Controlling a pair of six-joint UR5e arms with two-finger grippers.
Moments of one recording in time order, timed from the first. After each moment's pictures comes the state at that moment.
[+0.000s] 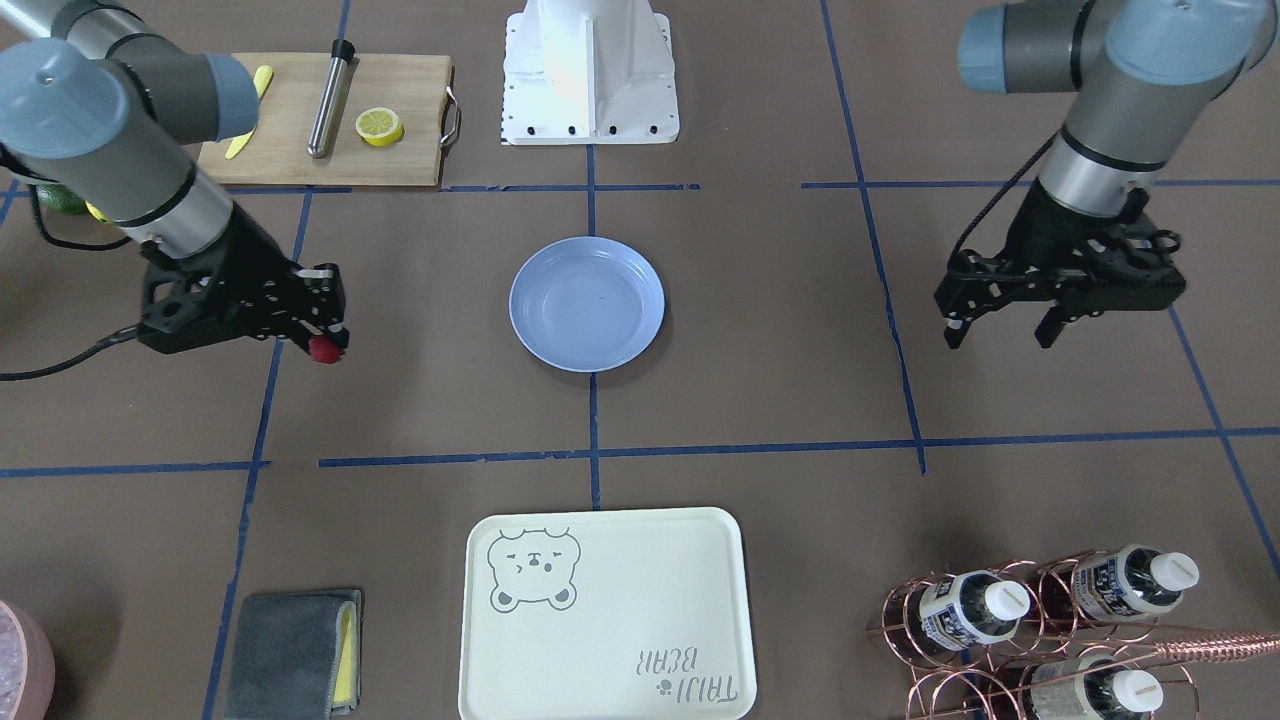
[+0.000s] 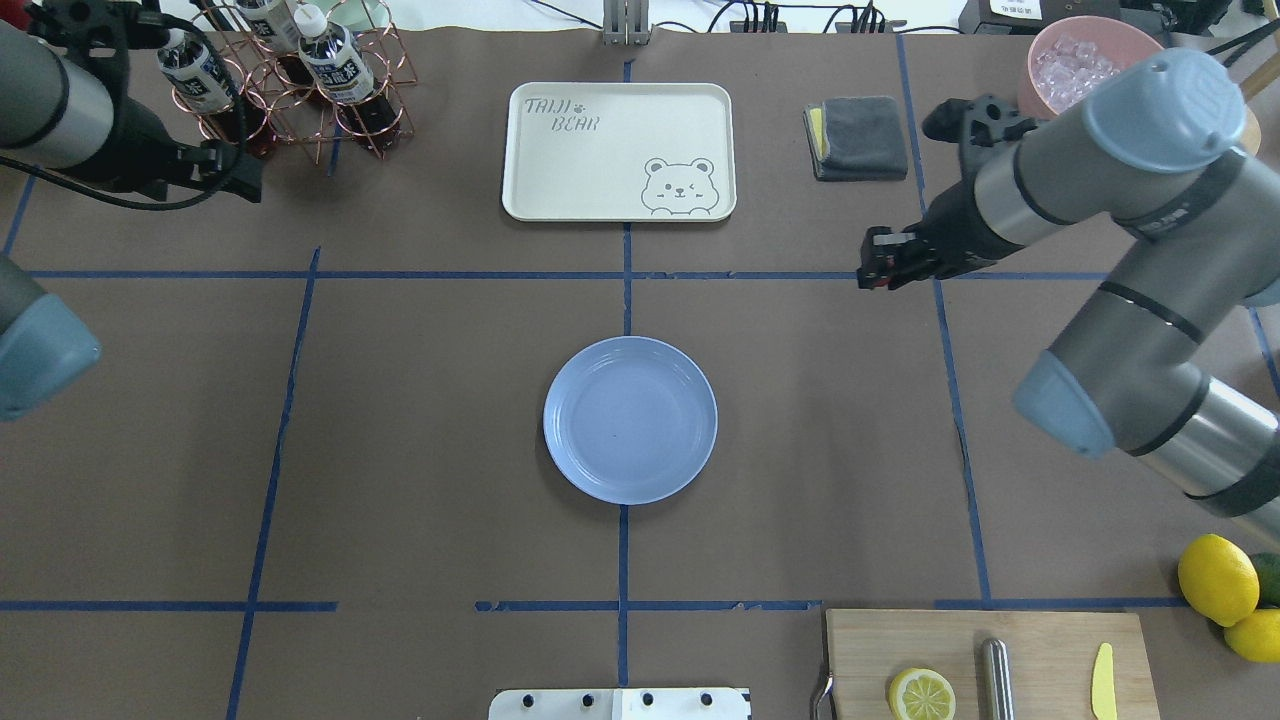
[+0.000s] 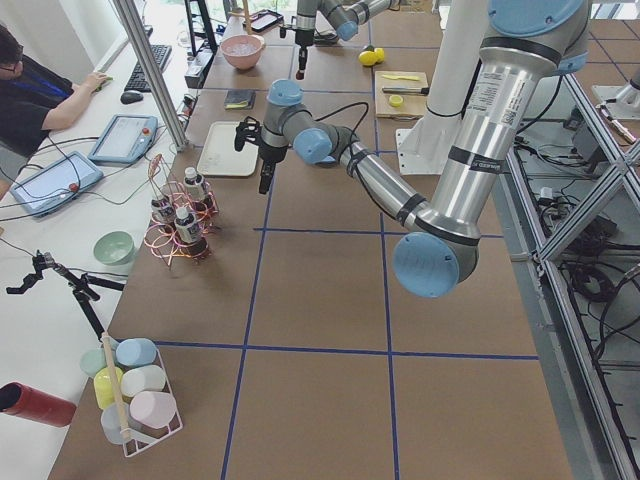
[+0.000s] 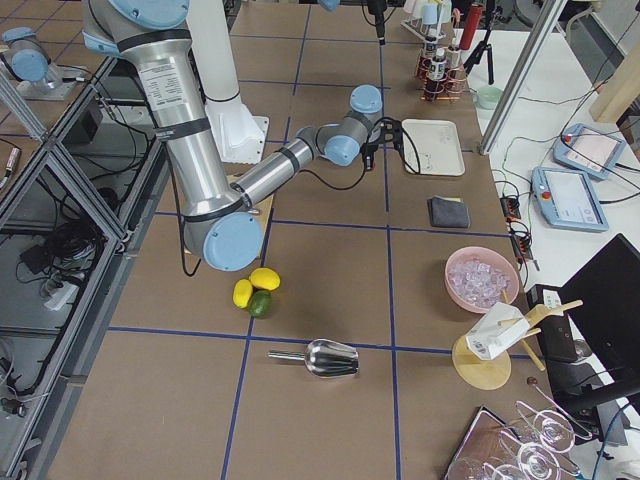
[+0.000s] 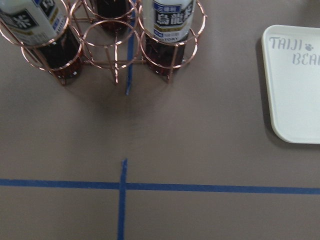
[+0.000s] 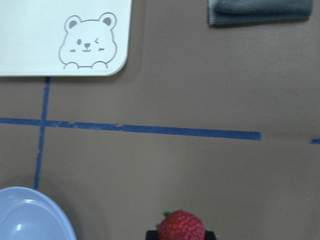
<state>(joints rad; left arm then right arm) -1.03 -1.86 -1.90 -1.69 -2.01 -0.79 0.81 -1.19 1.81 -1.23 2.13 1.07</state>
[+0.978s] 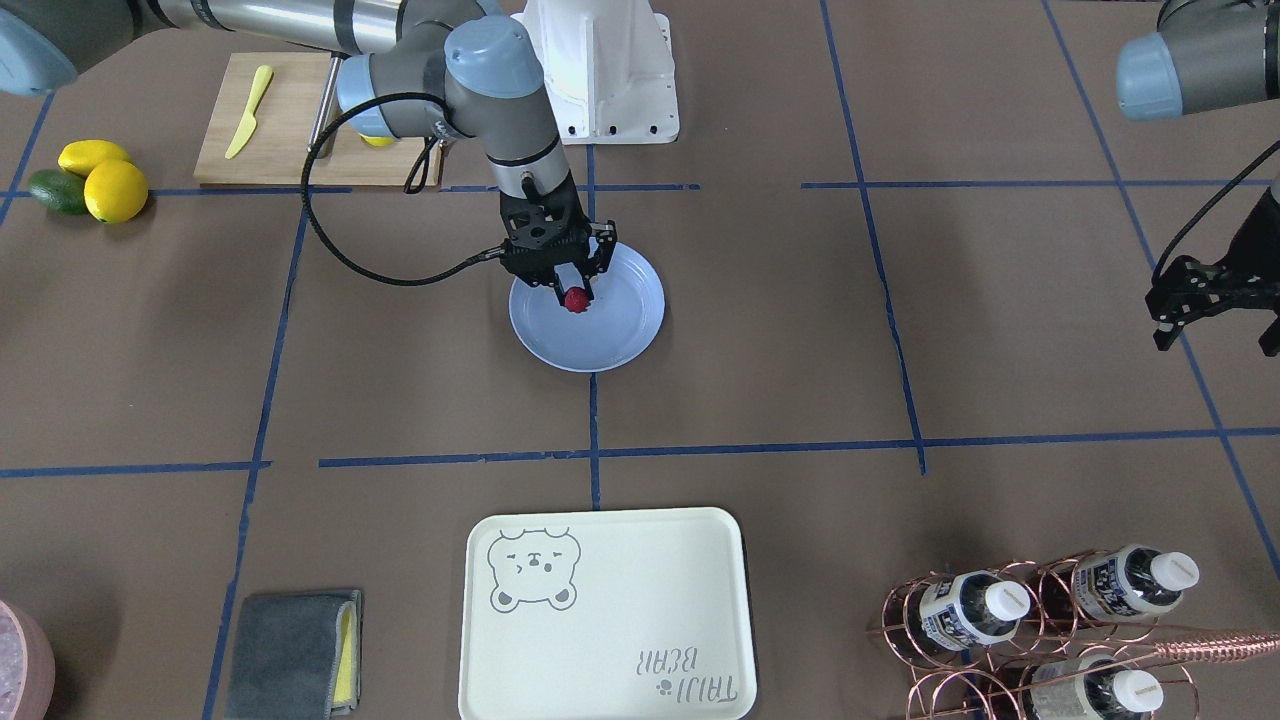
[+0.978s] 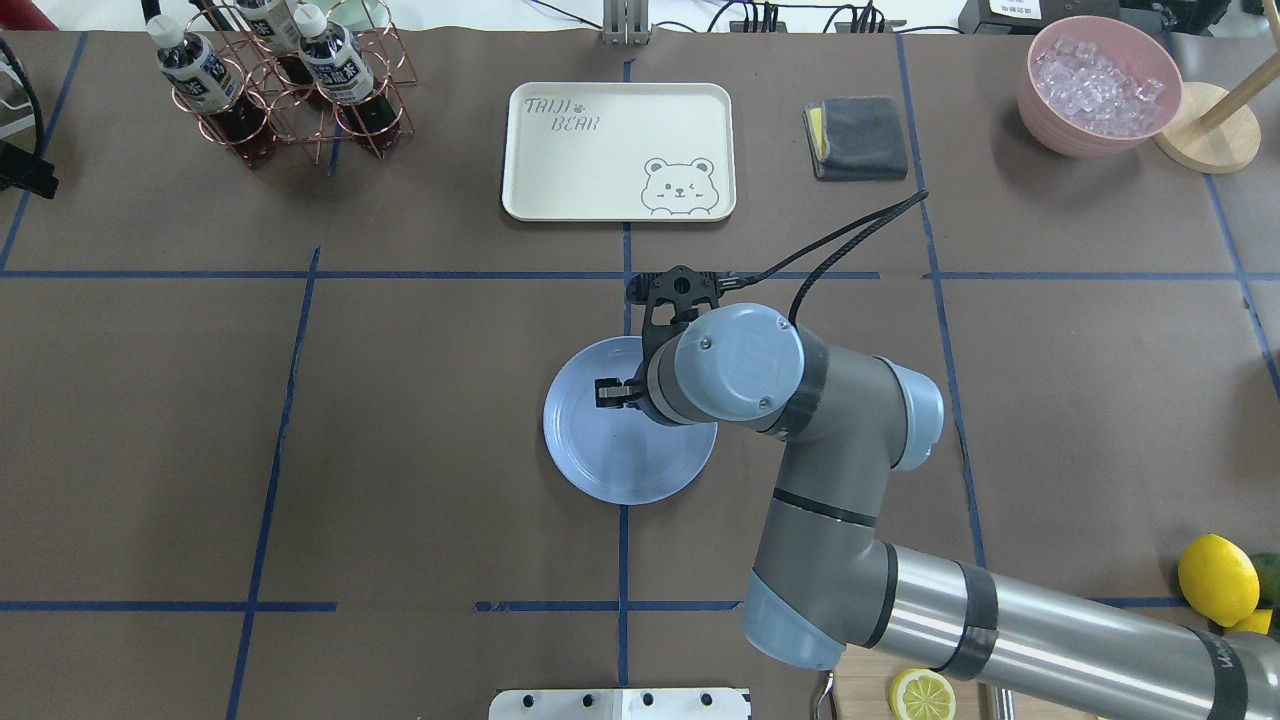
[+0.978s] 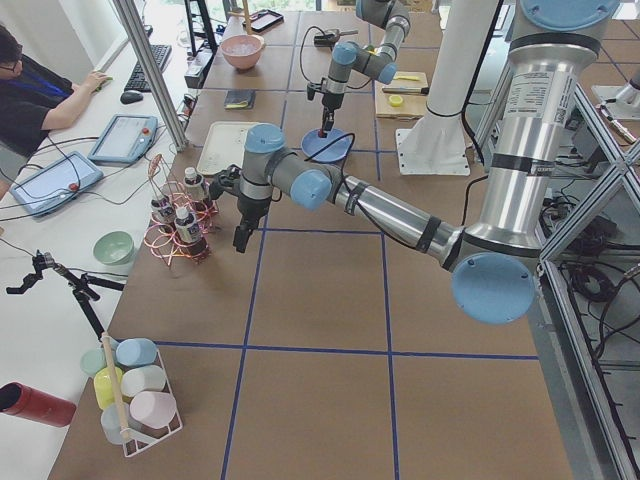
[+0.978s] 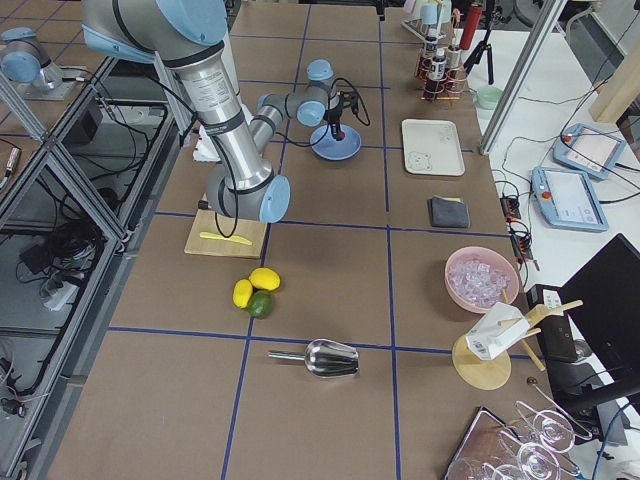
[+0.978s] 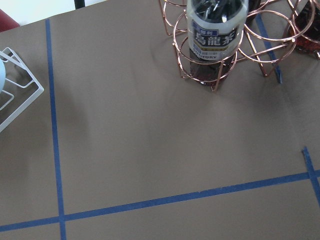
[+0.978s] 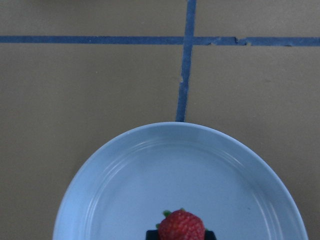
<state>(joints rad) -1.23 -1.72 -1.83 -1.70 -2.04 -0.37 0.40 -0.90 1.63 -1.33 1.67 1.23</state>
